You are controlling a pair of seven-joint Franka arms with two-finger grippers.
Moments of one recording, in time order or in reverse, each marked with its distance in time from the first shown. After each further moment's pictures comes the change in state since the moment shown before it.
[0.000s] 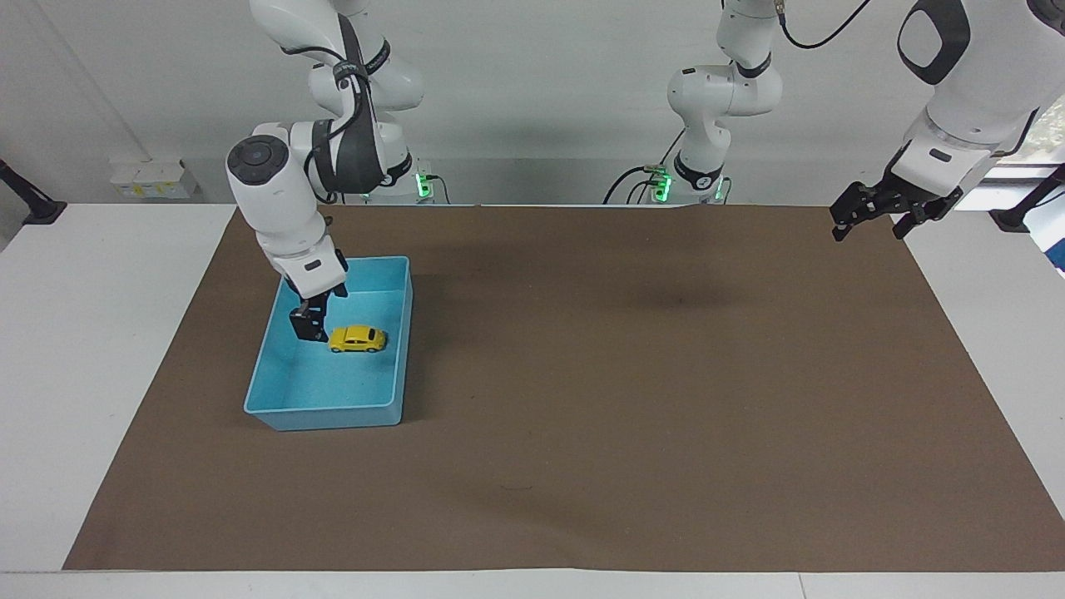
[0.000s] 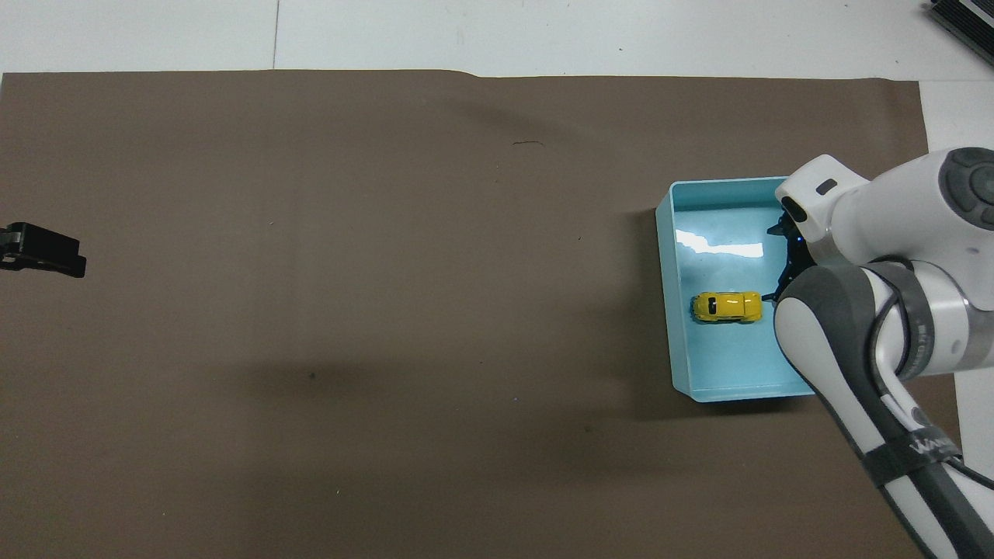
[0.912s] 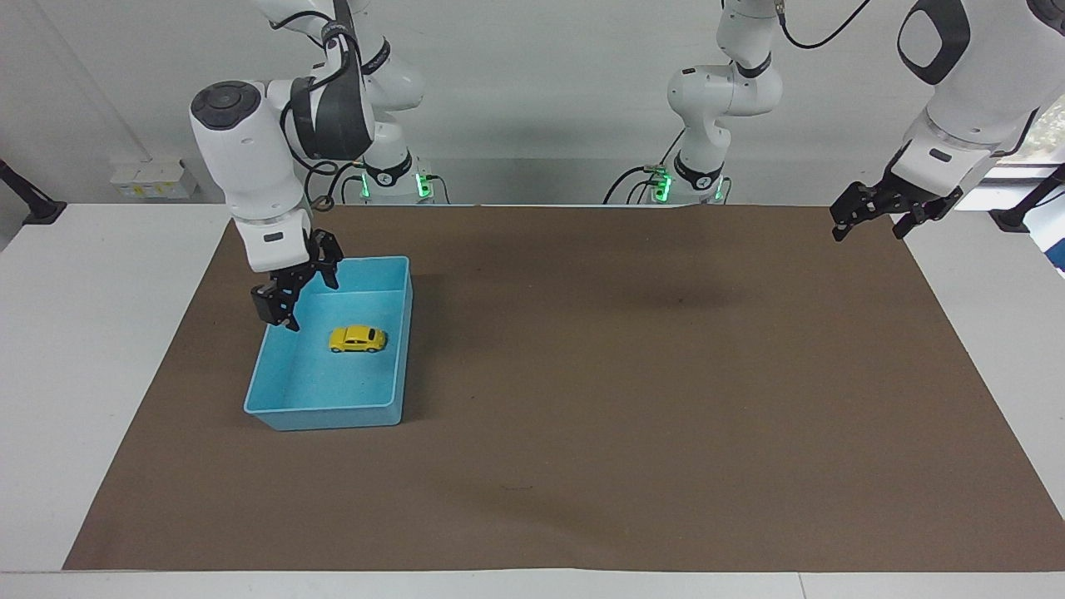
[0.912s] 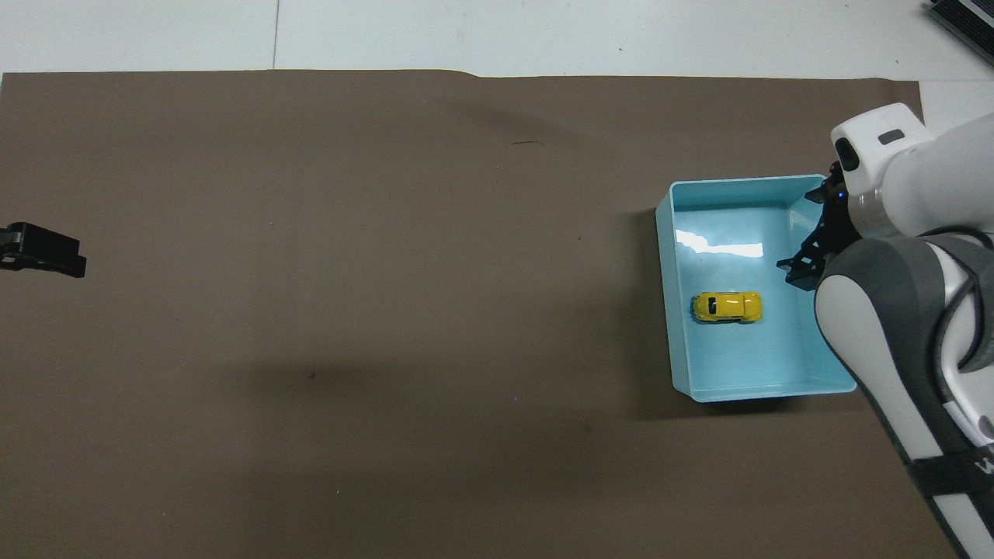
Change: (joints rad) left arm 0.000 0.000 0.000 0.000 0.000 0.000 0.000; right arm -0.002 -0.023 -0.002 0.139 0.004 -0.070 0.285
